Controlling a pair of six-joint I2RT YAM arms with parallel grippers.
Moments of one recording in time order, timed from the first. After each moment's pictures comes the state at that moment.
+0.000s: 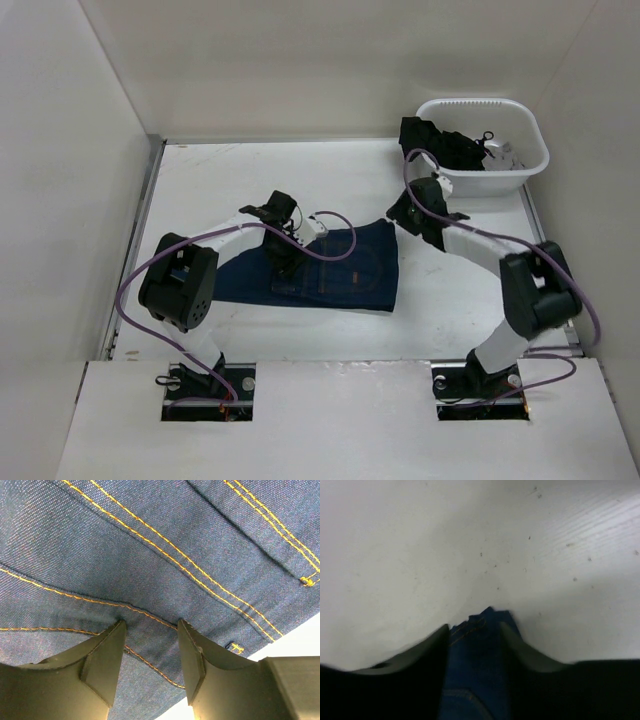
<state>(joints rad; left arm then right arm) -0.46 1.74 1.08 -0.63 0.23 0.49 0.36 1.70 1.01 -0.02 0.19 0.87</state>
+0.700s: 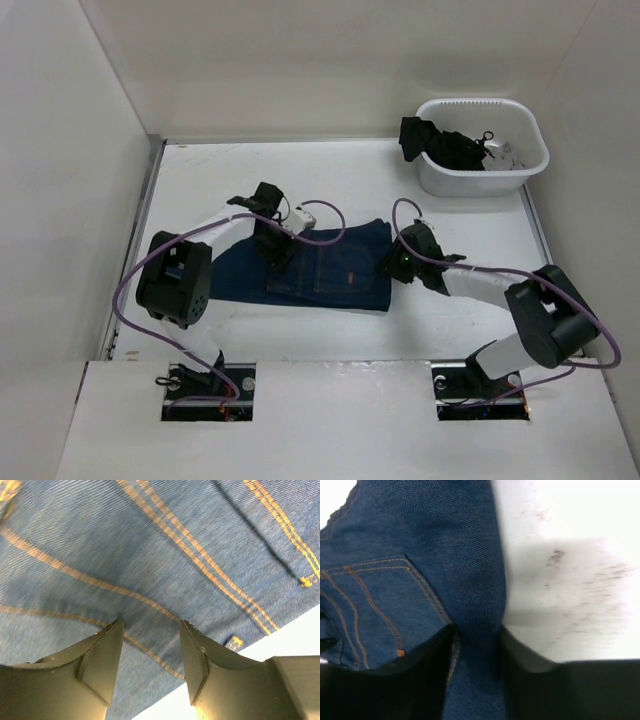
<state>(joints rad) -0.39 1.74 1.13 -0.70 0.26 0.46 0.52 1.46 0.61 0.02 0.03 0.92</state>
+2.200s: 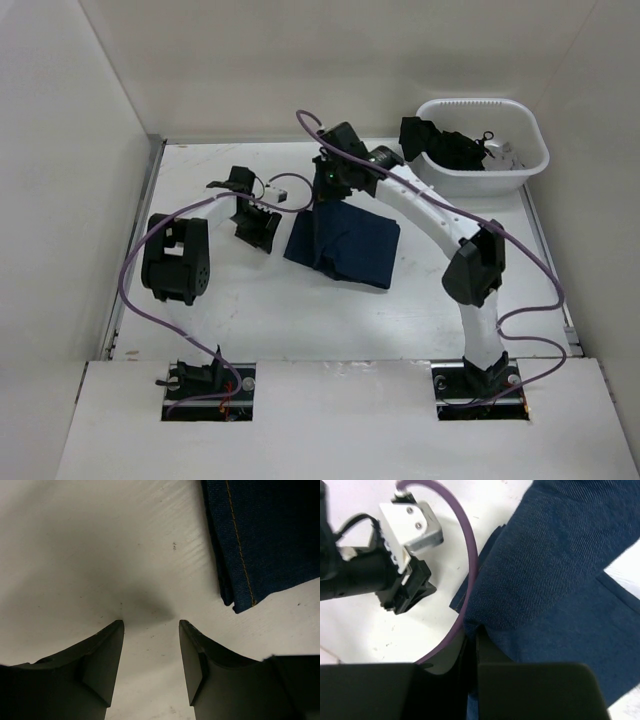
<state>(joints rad) -0.17 1.91 1.30 -0.70 0.30 0.34 0.69 2.03 2.06 -0.83 -0.01 0.47</state>
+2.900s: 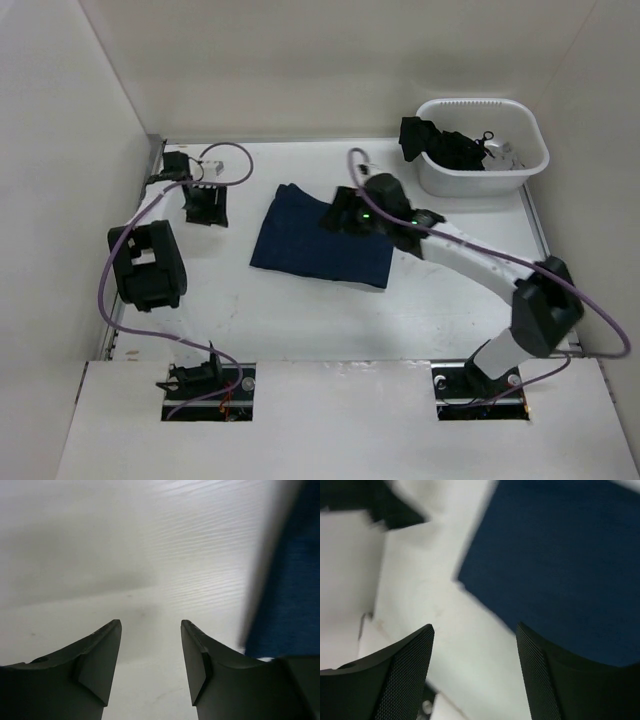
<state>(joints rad) 0.18 1.87 1.38 -0.67 0.32 0.26 0.74 1.62 1.24 -0.14 -0.11 0.70</state>
